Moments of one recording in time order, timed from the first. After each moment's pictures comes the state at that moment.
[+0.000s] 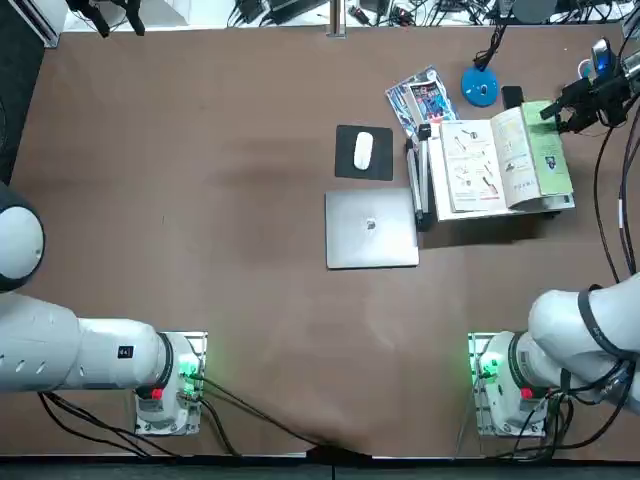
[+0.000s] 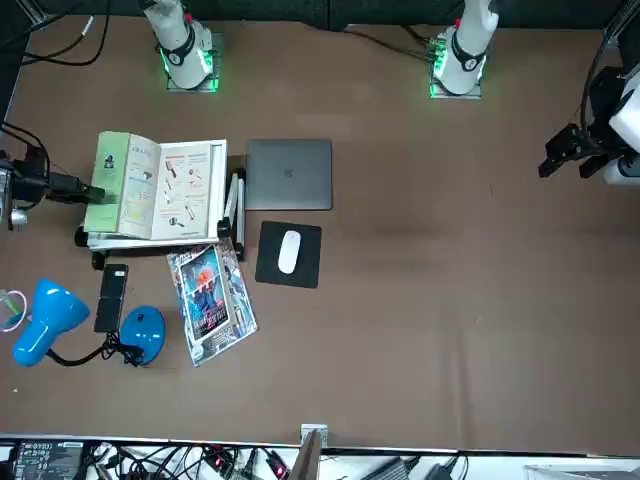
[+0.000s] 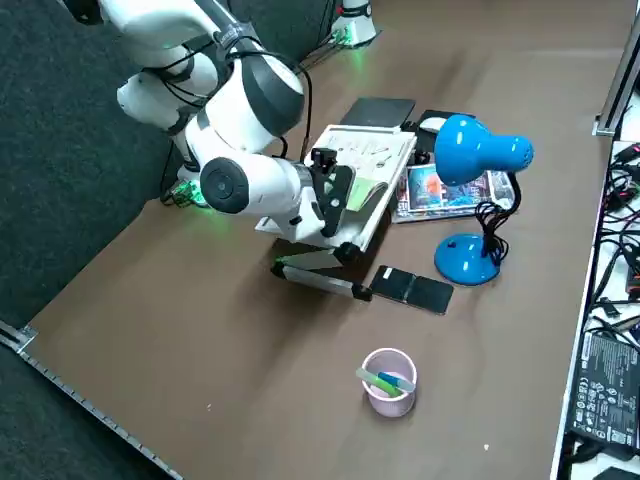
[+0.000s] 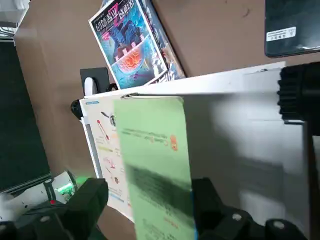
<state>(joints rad) -0.55 0.35 0.02 -1.86 0.61 1.62 -0.67</state>
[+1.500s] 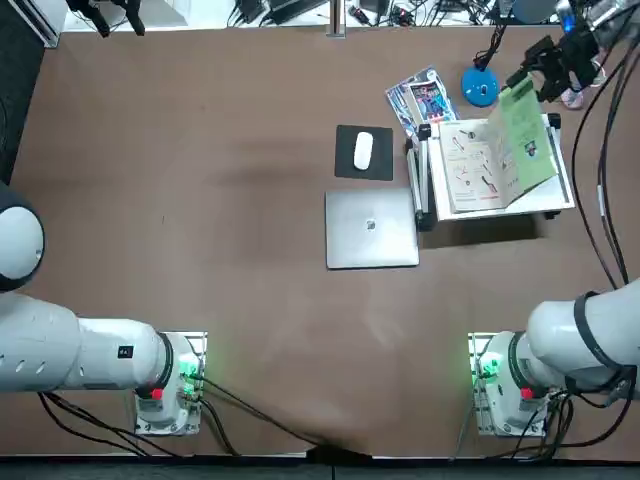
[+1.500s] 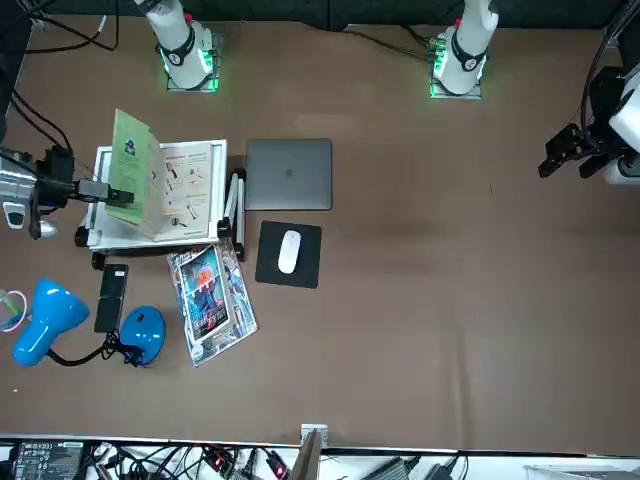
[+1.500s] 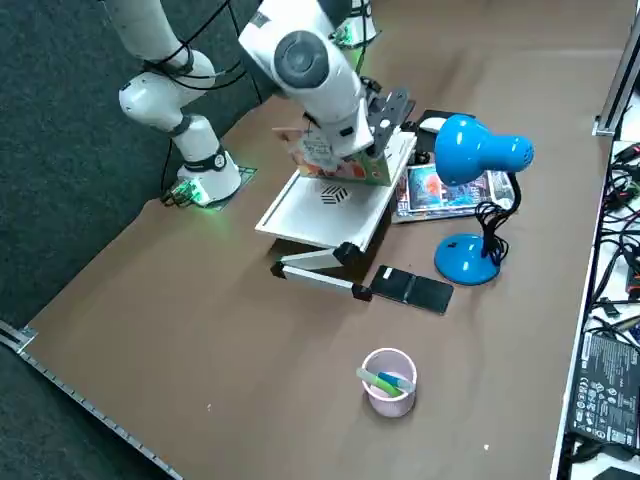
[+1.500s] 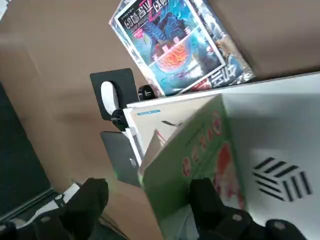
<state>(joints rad) -0.31 0.21 0.03 -1.86 0.62 1.63 -0.30</state>
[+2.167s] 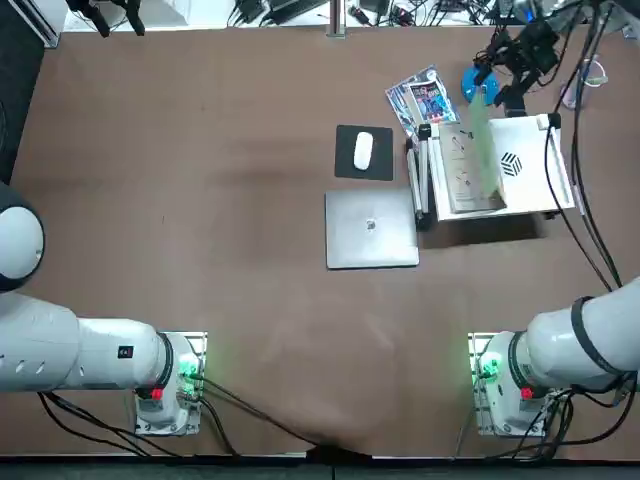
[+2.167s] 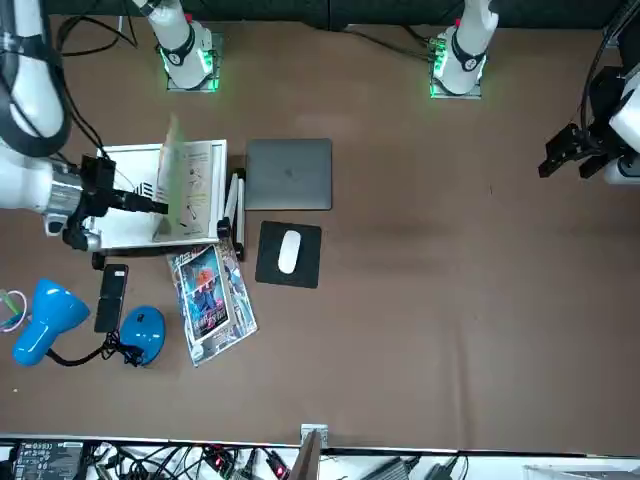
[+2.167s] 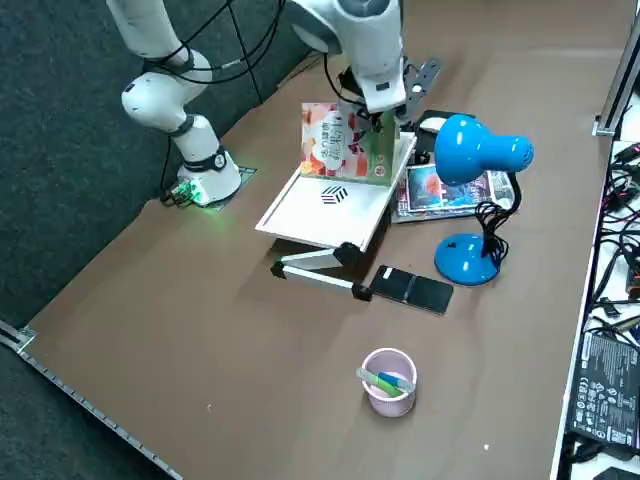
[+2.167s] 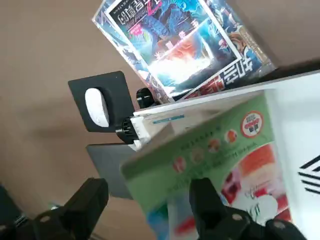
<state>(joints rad) -0.08 0.20 0.03 -1.84 0.51 1.76 0.03</state>
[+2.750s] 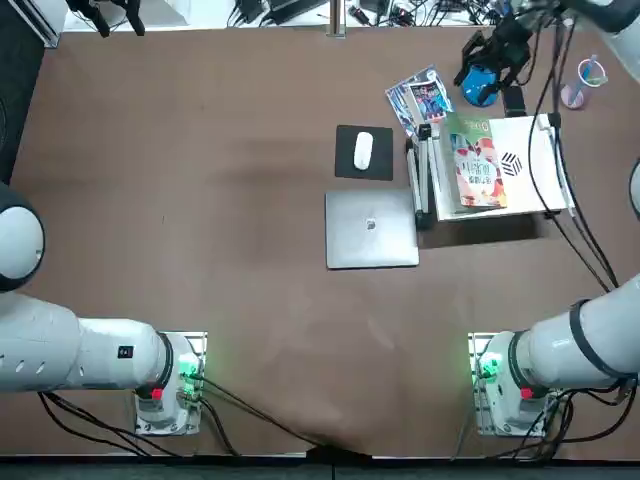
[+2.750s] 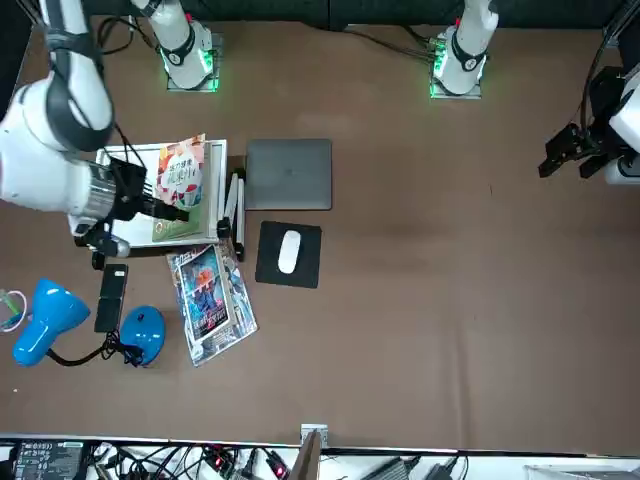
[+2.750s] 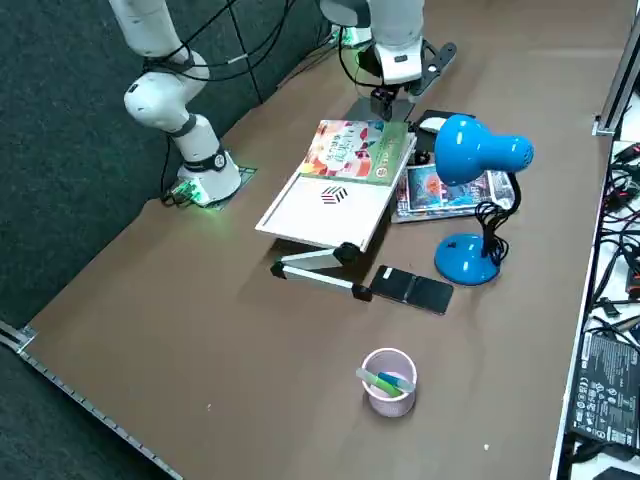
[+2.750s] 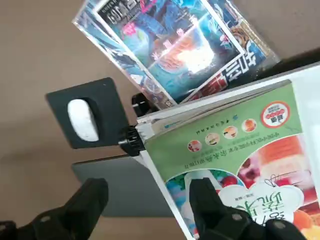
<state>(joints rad) 0.05 0.21 0.03 -1.84 0.42 1.84 0.24</state>
